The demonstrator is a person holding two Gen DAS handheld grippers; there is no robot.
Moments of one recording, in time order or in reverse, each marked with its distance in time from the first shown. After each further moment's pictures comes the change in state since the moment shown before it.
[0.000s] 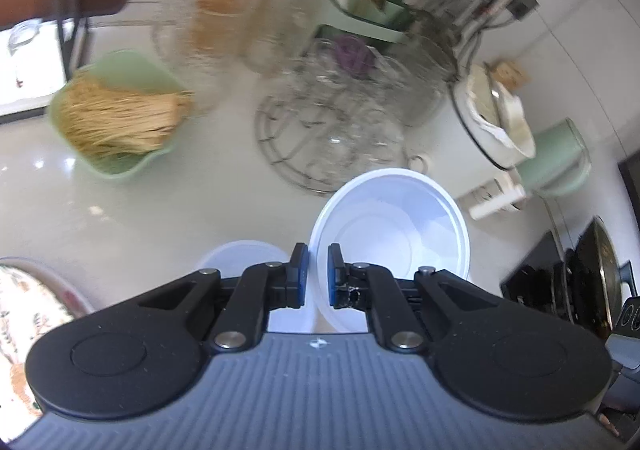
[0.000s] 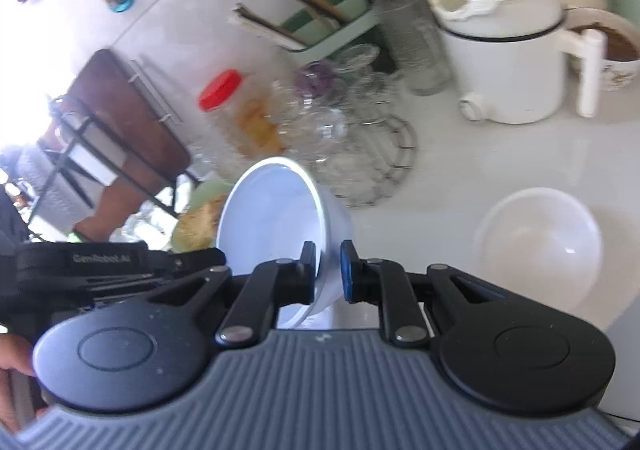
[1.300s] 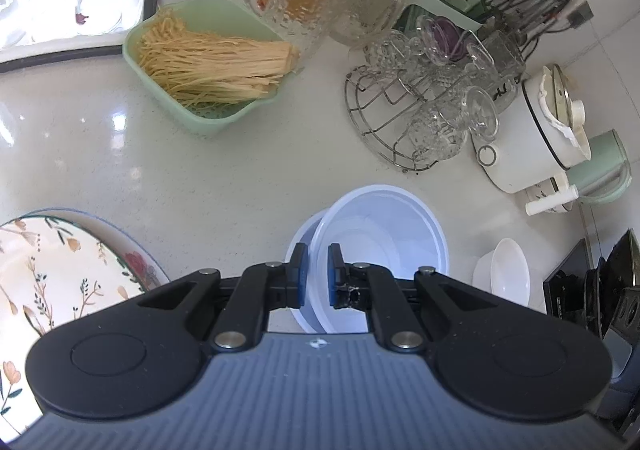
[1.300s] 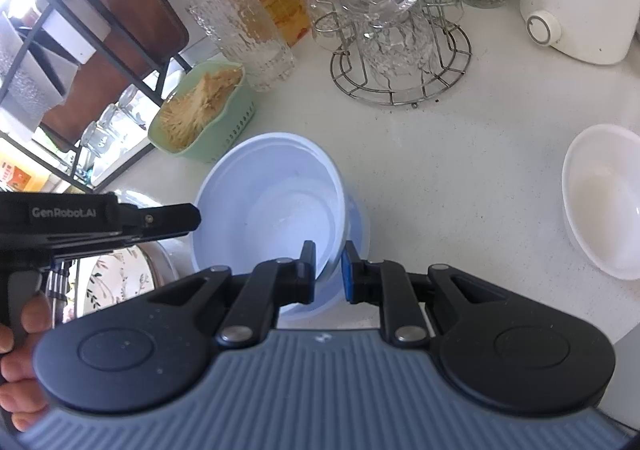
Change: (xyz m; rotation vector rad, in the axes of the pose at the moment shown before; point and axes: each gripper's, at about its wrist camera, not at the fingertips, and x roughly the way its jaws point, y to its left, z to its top) left arm 0.013 0.073 -0.021 -0.098 0.042 0.075; right arm 0.070 0.039 -0.037 -0.151 0.230 -0.086
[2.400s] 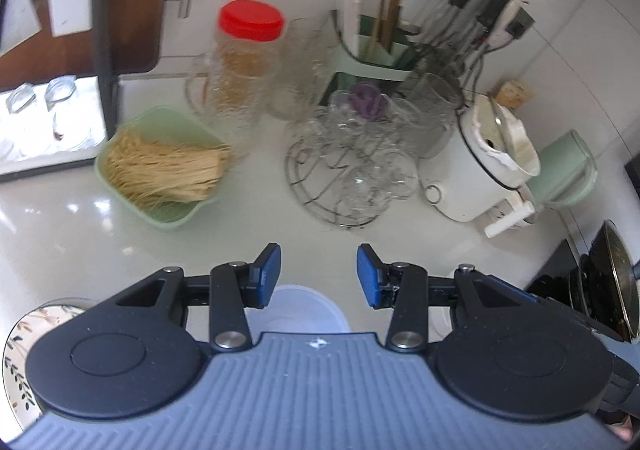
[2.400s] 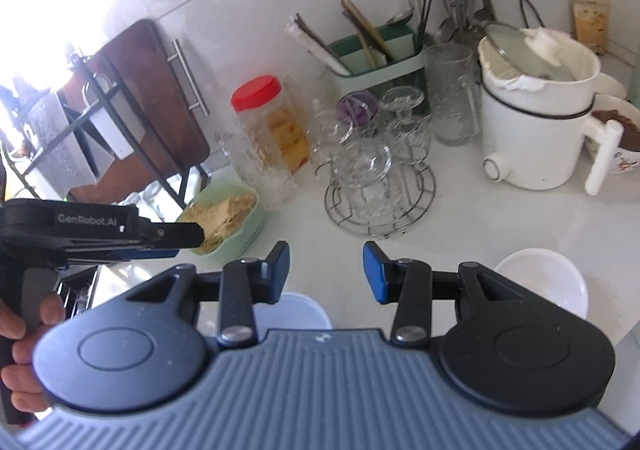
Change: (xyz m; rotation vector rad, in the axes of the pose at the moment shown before) left arm -0.065 -0.068 0.022 0.180 -0.152 -0.027; right arm -0.103 0.002 0.018 -0.047 -0.328 -0.048
